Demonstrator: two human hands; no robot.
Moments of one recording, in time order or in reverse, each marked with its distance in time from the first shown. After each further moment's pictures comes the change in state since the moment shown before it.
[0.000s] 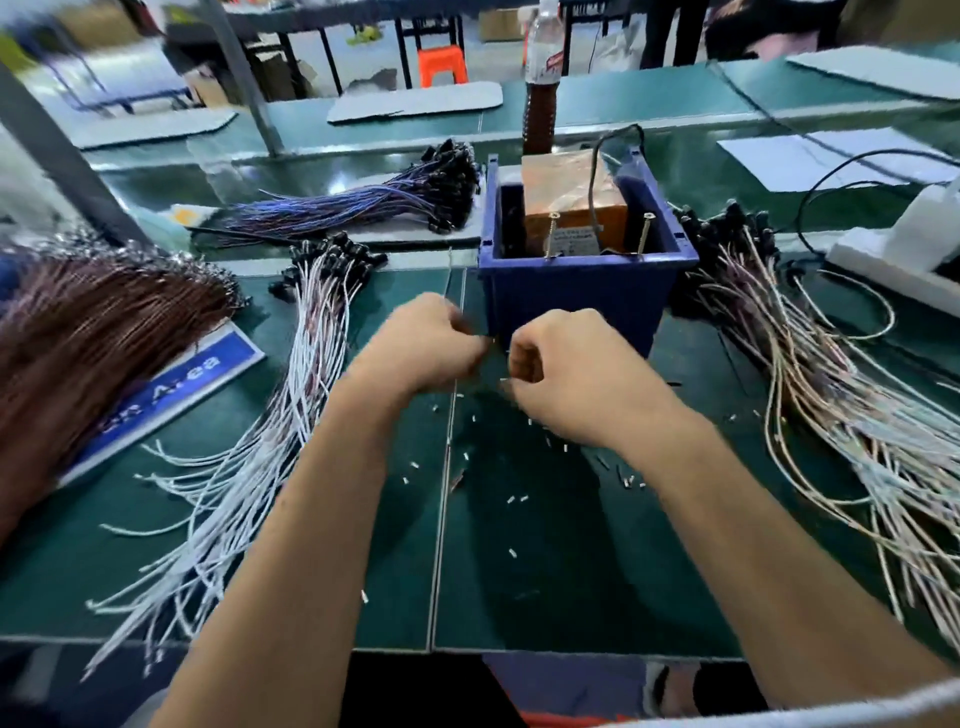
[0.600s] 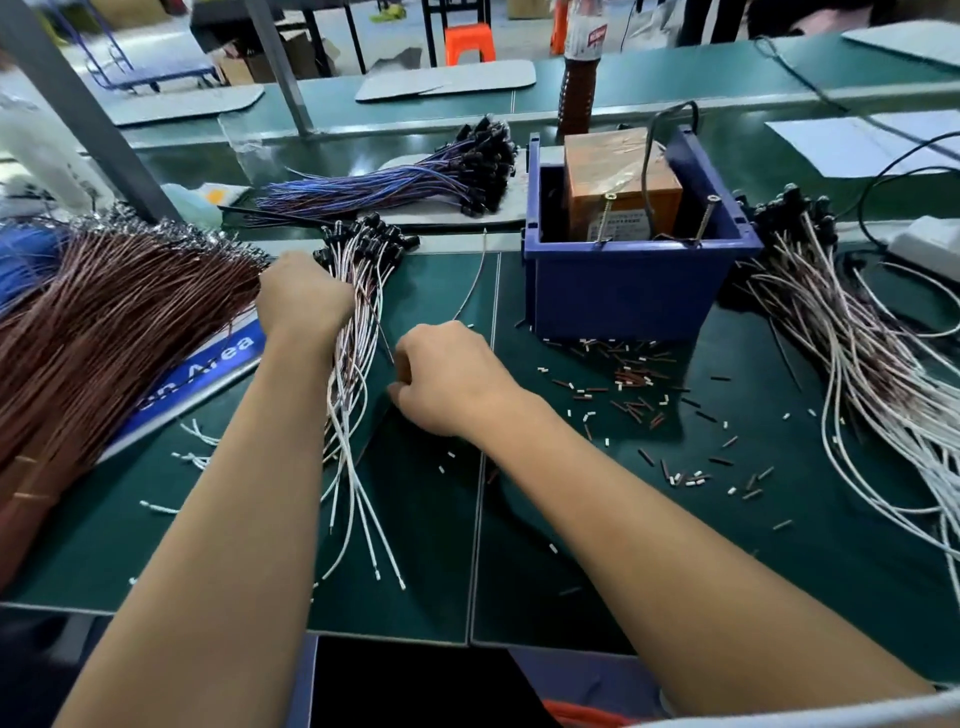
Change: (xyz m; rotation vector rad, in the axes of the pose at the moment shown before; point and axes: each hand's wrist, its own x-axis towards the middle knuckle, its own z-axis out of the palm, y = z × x) left_hand 0.052 -0.100 -0.073 0.202 0.595 -0.414; right_hand 0.051 -0.088 0.086 0.028 -0.137 -0.167
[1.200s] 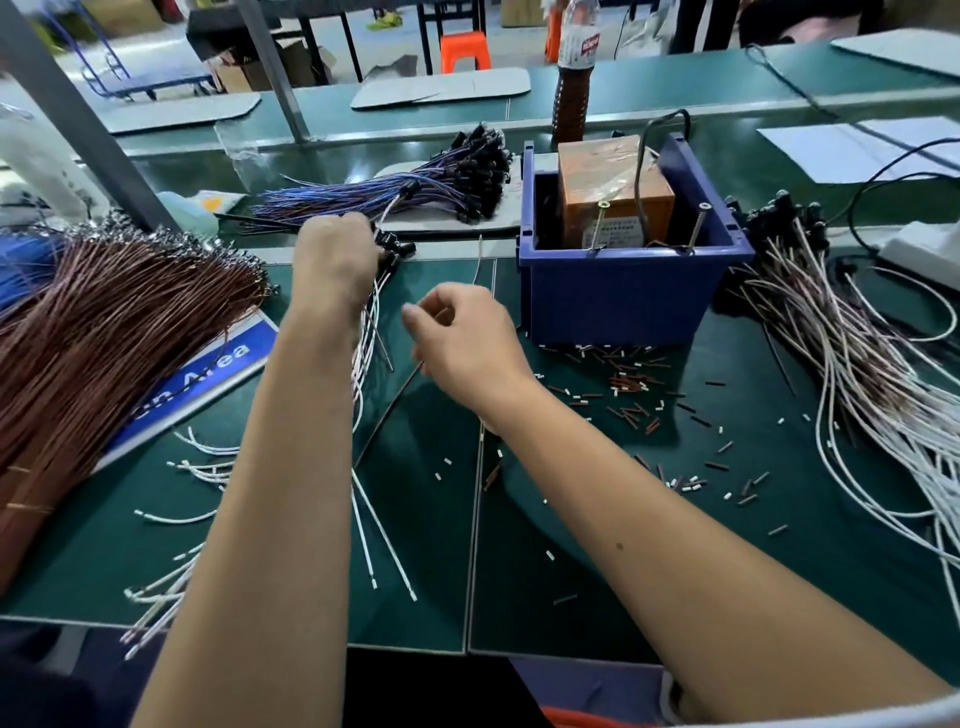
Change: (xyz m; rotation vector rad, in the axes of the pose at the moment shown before) left_hand -0.035 0.053 -0.026 -0.880 -0.211 -0.055; right_hand 0.002 0.008 -0.017 0.632 0.296 0.133
